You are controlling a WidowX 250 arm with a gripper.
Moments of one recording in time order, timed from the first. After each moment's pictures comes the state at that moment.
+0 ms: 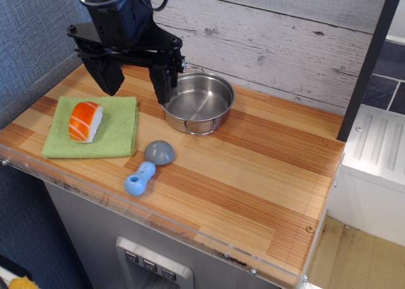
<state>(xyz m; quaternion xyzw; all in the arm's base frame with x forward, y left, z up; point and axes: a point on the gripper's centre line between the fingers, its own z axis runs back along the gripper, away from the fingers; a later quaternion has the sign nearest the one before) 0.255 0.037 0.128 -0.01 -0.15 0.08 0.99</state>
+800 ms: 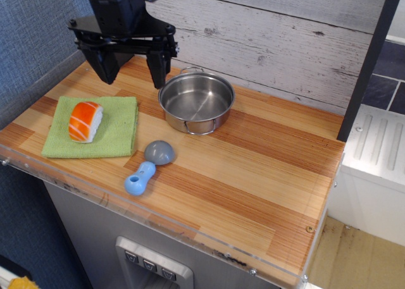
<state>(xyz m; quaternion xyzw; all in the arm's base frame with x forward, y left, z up) 0.286 0.066 0.112 -0.01 -0.14 0.14 0.98</state>
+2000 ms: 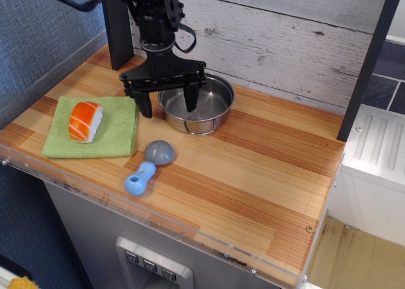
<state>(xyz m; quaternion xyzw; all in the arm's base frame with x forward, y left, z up) 0.351 0.068 0.020 -0.01 -0.10 0.31 0.95</state>
